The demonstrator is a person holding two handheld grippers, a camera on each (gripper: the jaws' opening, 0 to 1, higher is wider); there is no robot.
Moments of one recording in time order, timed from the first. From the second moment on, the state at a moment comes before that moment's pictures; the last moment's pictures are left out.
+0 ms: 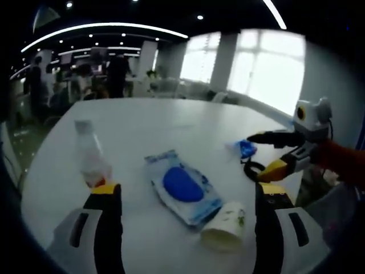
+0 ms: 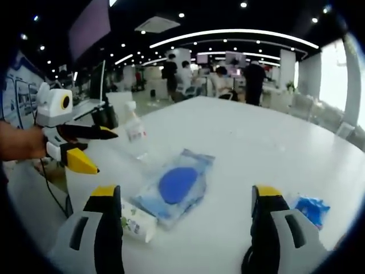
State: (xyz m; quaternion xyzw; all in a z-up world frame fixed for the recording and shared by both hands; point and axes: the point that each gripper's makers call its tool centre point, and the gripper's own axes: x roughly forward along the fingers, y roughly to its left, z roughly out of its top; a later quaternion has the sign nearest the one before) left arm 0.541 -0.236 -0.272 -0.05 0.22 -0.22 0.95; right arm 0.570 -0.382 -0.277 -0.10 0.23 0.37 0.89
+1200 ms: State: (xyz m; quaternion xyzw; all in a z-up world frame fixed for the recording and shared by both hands) left arm 0.637 -0.287 -0.282 -0.01 0.24 -0.25 0.94; right arm 0.575 -0.387 -0.287 -0.11 0.23 0.37 0.89
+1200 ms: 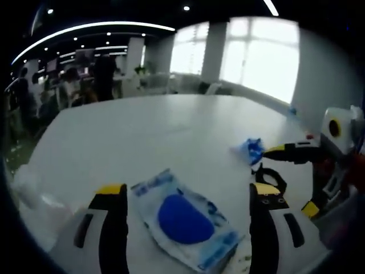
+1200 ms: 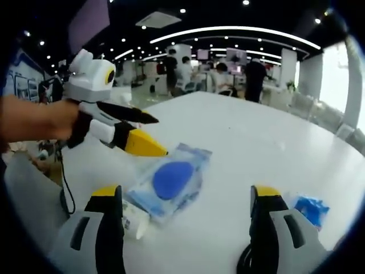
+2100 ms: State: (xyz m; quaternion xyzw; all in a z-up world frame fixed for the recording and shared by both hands) left arm 0.633 -0.290 -0.285 -0.01 0.24 -0.27 0.93; right arm 0.551 -0.361 -0.288 -0.13 0.23 0.41 0.88
